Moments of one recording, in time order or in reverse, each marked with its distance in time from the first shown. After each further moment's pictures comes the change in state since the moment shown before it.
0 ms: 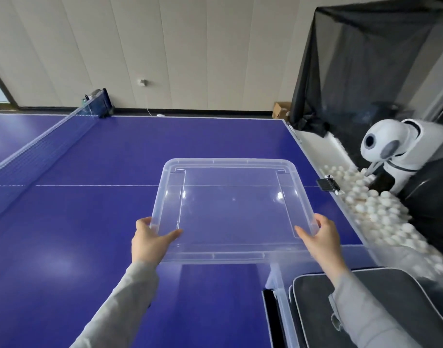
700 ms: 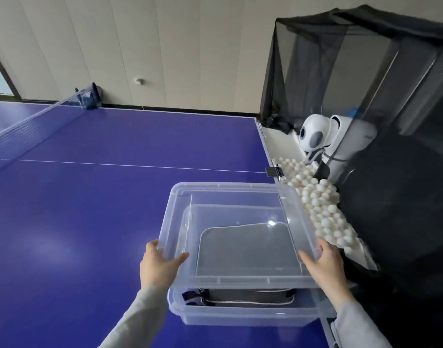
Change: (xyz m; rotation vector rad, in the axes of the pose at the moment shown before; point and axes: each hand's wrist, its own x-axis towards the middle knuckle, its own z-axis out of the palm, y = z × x) left_hand -0.284 -0.012 0.144 0.024 -0.028 -0.050; right_hand -0.059 0.198 -0.228 -0.138 -0.110 0.047
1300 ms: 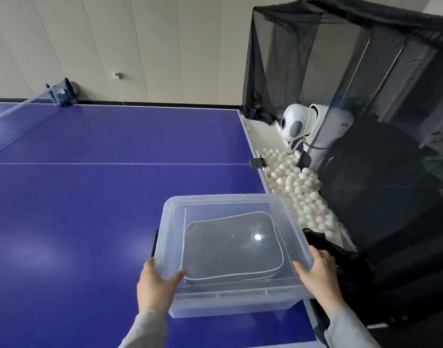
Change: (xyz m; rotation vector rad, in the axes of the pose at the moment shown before) left_hand -0.037 -0.030 0.030 0.093 0.003 0.037; right_hand -0.032 0.040 -0.011 -0.122 -0.064 0.048
